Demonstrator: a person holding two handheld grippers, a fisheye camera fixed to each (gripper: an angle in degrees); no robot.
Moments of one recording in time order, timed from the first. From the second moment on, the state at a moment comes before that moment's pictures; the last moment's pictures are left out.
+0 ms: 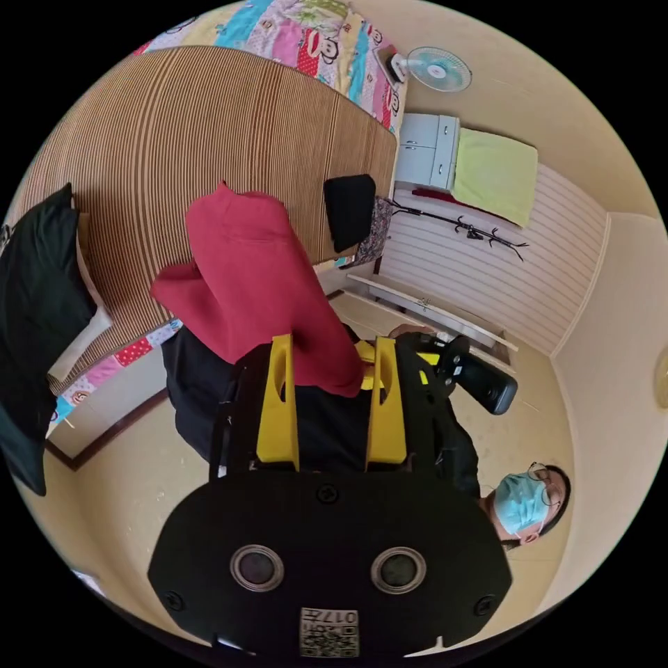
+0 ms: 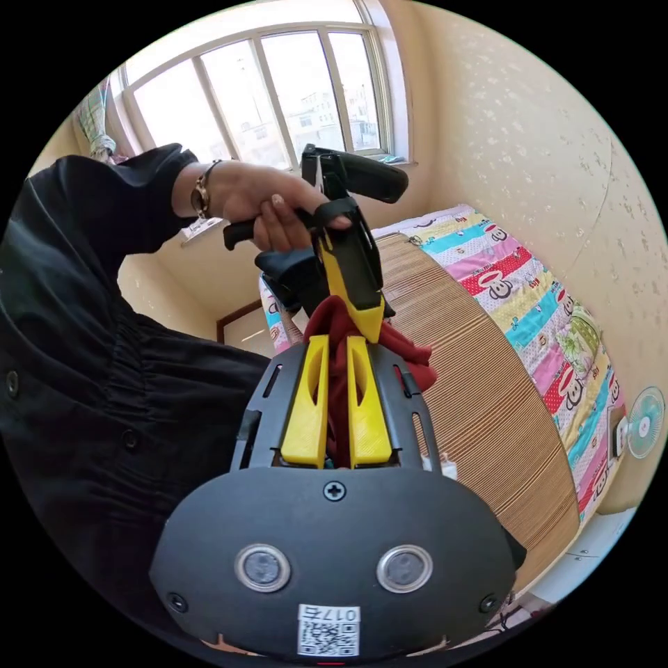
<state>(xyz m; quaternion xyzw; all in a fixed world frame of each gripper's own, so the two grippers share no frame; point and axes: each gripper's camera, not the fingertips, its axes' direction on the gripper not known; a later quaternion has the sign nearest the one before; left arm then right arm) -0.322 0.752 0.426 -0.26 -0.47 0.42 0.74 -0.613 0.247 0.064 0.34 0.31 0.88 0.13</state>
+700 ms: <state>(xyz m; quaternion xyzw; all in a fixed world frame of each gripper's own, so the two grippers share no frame) -0.241 0.921 0.284 -0.40 0.23 0.76 0.45 -0.676 0.094 0.030 0.49 0.58 0.65 0.04</state>
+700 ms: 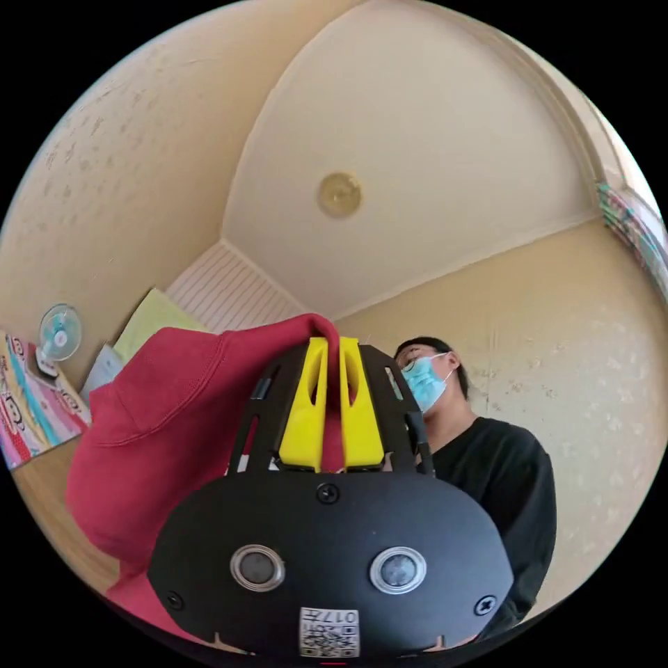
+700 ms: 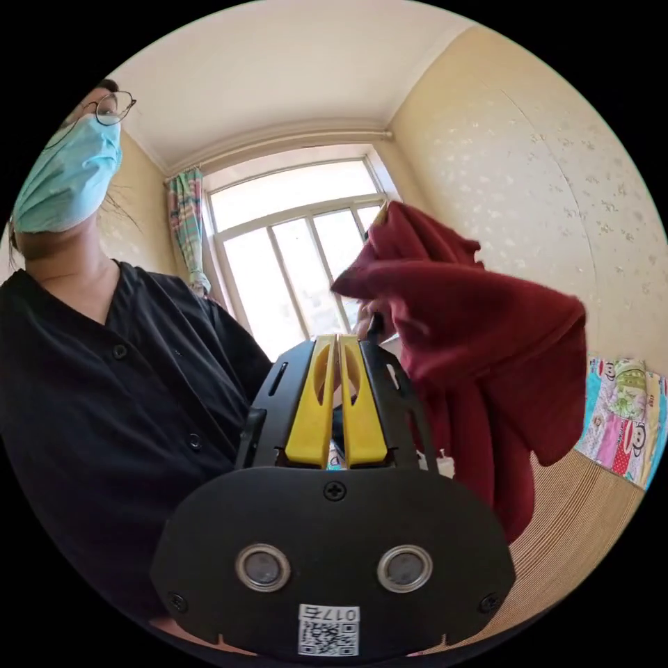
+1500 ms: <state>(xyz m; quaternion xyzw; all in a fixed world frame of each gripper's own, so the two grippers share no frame) -0.292 0.997 0.343 -0.71 0.33 0.51 0.36 -0.782 0.038 0.174 0.53 0.46 0.69 -0.17</state>
